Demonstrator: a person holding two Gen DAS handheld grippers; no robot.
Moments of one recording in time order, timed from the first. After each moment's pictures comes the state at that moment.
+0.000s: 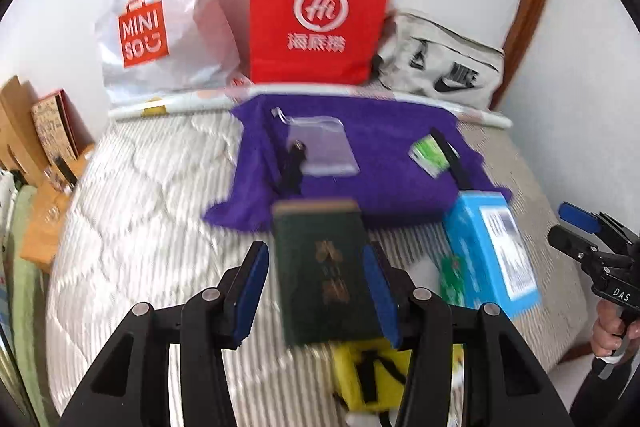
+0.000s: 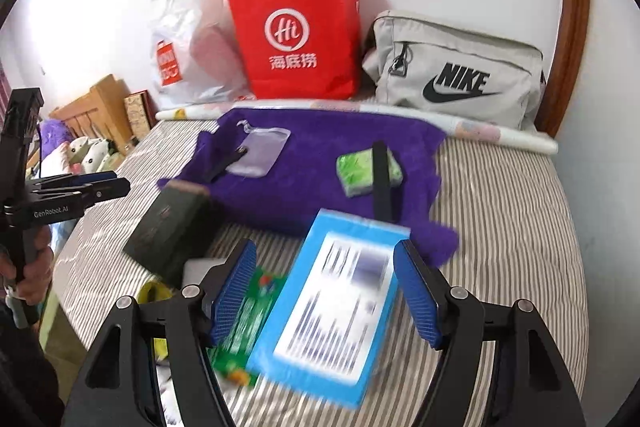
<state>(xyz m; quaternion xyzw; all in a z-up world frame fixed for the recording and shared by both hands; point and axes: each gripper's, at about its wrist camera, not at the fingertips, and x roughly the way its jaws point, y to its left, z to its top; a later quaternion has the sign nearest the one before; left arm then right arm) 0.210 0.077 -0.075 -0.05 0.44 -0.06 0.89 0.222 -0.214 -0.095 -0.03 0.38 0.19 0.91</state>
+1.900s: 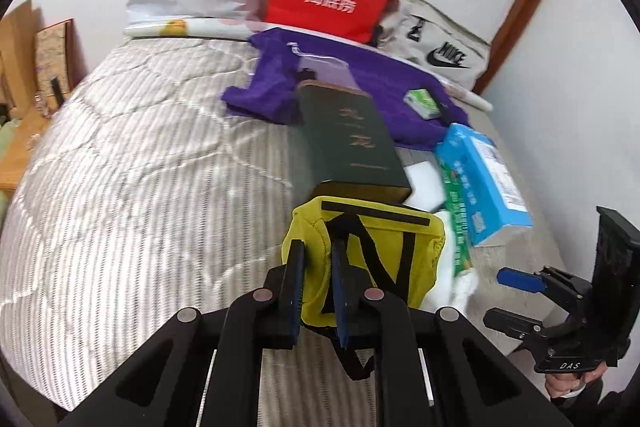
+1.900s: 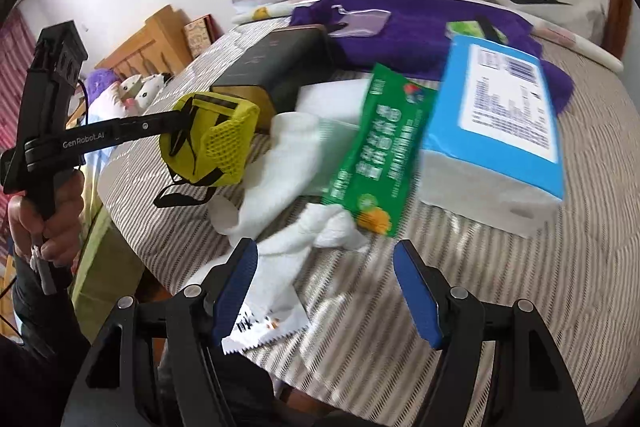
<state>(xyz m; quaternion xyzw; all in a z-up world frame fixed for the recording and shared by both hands) 0.122 0.123 -0.146 -0.12 0.44 -0.07 0.89 0.120 -0.158 -0.196 -0.03 0.46 0.28 0.84</state>
